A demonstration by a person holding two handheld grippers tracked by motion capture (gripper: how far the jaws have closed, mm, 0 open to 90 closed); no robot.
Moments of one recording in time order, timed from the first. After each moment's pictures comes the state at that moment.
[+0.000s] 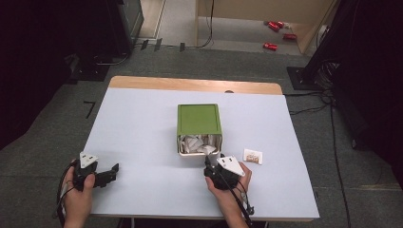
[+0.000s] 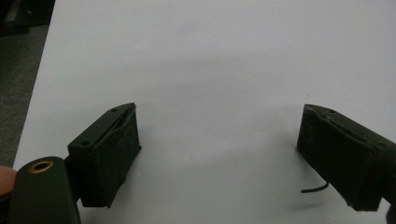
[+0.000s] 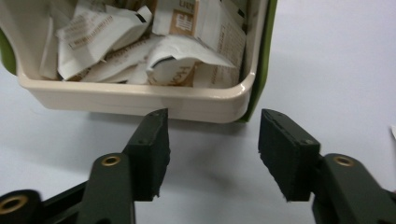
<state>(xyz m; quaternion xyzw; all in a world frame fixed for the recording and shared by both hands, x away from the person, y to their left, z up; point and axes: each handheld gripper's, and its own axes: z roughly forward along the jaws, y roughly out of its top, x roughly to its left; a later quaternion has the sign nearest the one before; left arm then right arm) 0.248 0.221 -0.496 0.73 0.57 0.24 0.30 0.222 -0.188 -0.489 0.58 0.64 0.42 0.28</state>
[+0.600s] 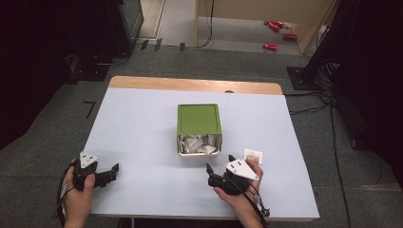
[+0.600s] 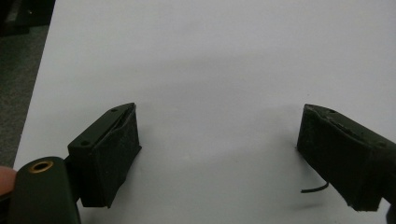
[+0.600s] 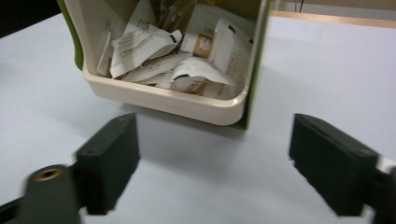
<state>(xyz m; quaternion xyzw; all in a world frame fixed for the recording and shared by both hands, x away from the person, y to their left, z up) 0.248 0.221 -0.497 0.73 0.57 0.24 0.30 0.202 -0.217 -0.465 0.51 0.68 0.45 0.27</state>
